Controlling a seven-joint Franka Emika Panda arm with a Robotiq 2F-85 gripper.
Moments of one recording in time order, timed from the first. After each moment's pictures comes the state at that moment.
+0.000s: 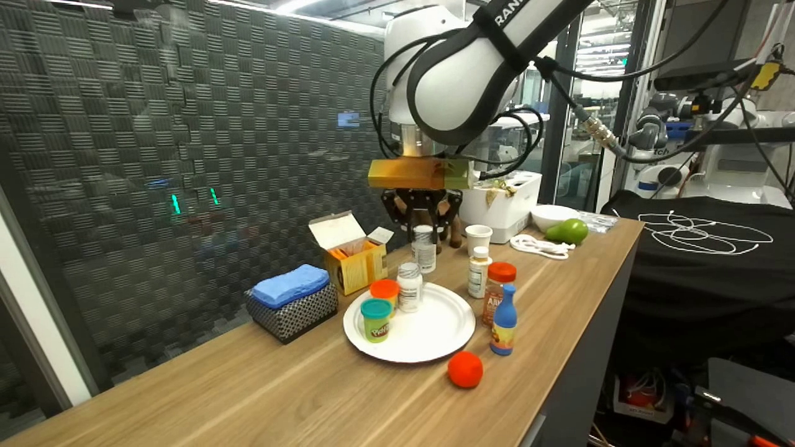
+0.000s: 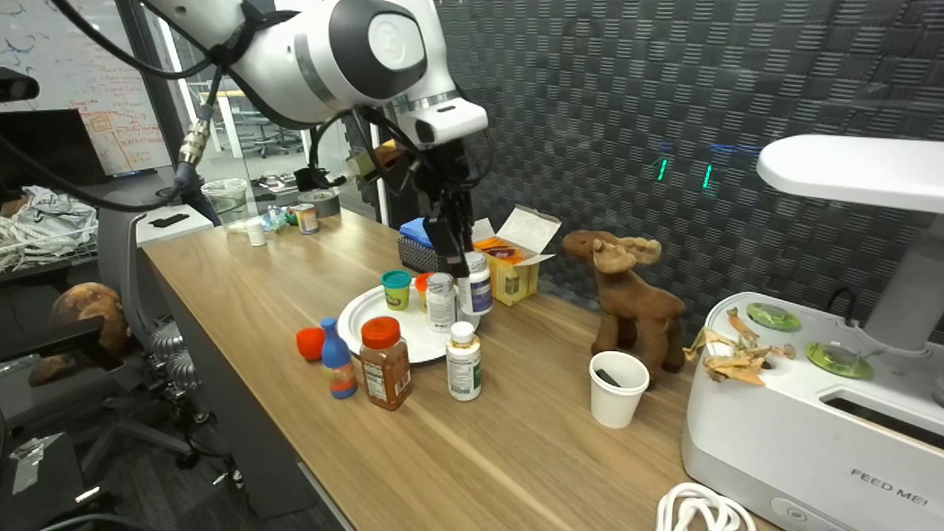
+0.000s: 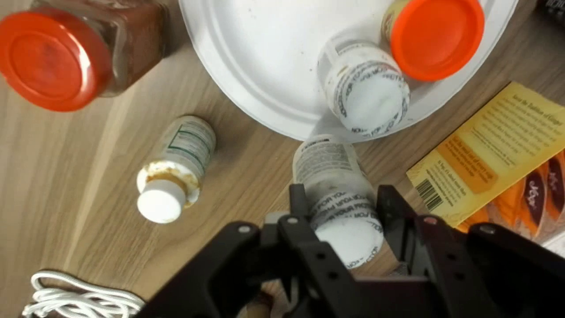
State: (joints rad) arm 0.19 0.32 -0.14 -1.94 -0.27 2.38 1.26
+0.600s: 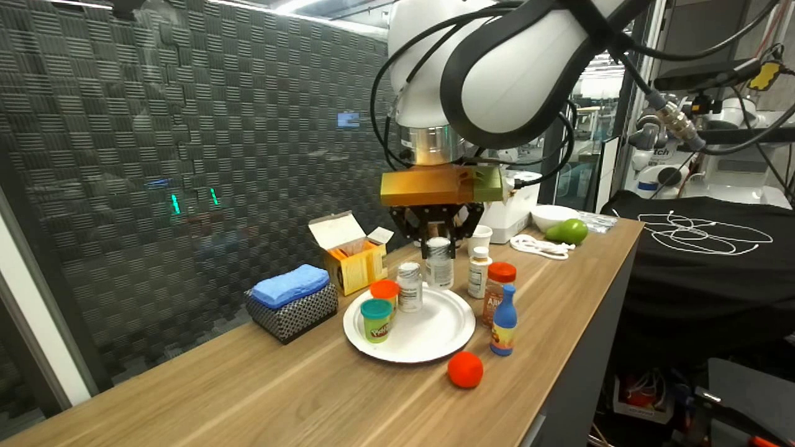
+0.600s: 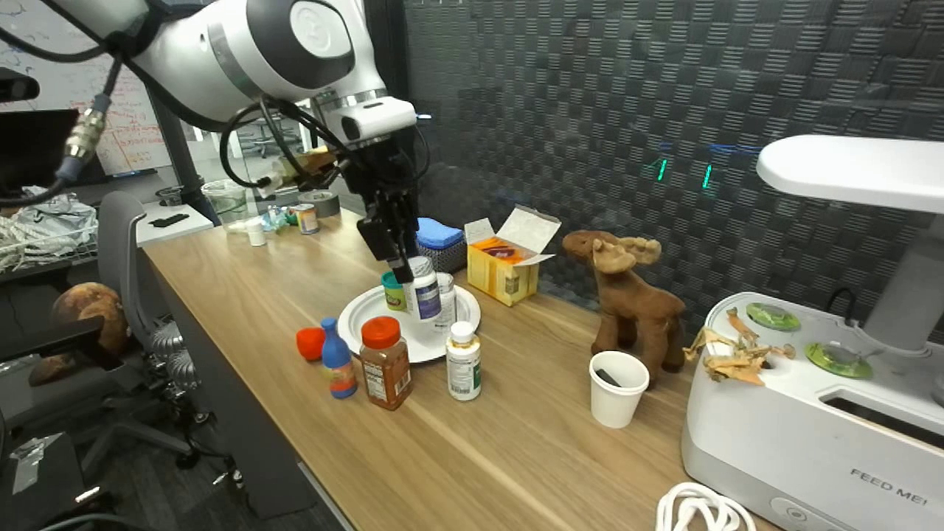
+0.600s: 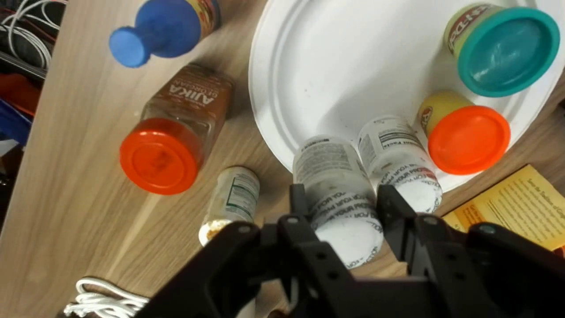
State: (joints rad) arm 0.22 0.18 -0.08 -2.13 -0.39 2.36 1.35
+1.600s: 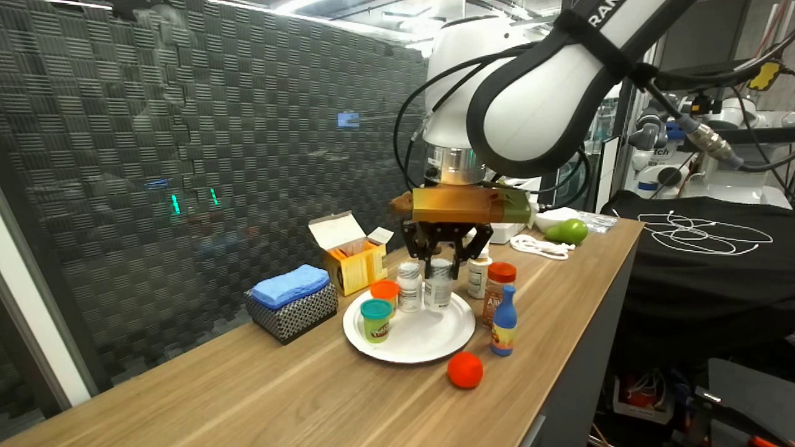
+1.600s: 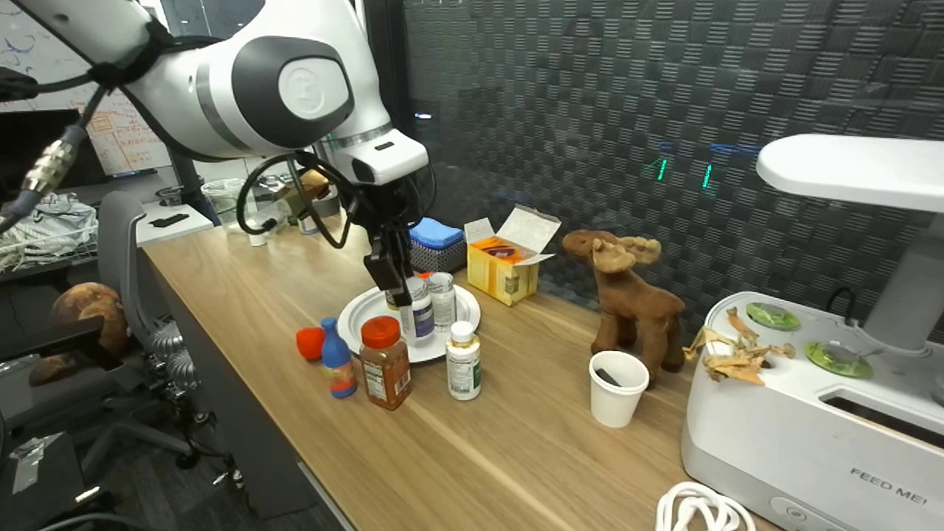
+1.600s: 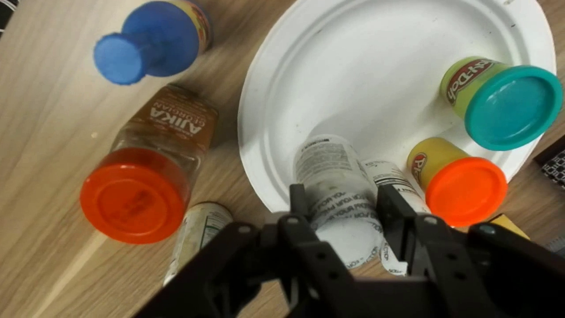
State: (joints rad) arm 0.13 0.18 -0.03 -2.26 -0.24 2.59 1.10
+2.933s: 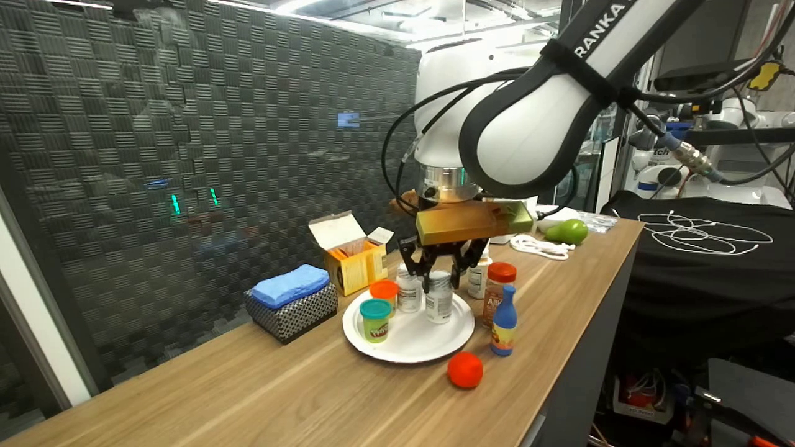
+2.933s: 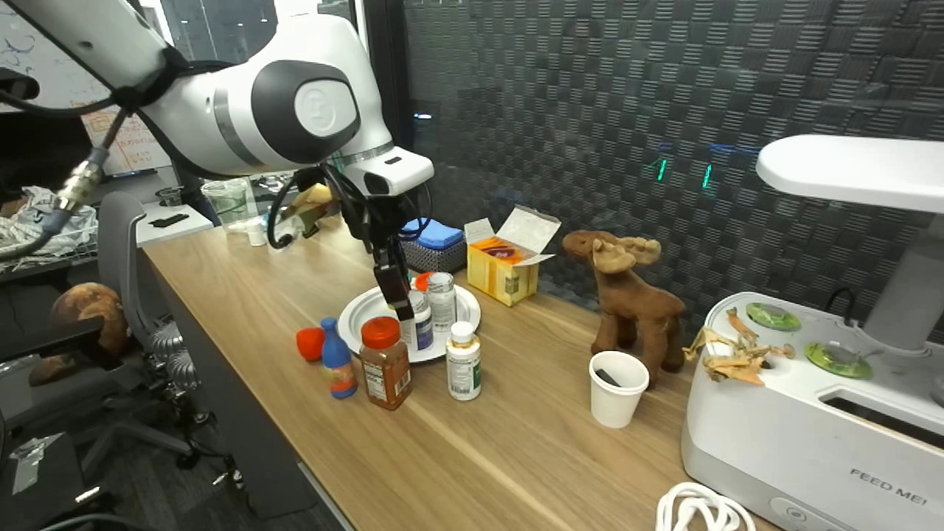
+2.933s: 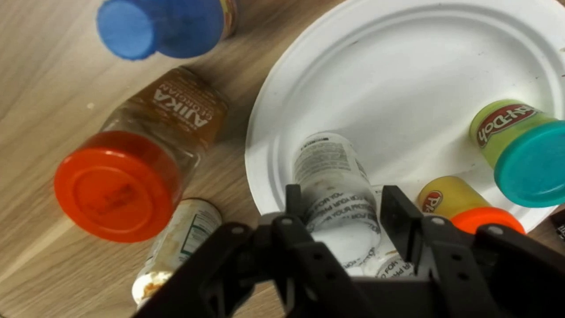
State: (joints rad) arm 0.13 0.24 -0.03 -2.23 -0.29 2.58 0.98
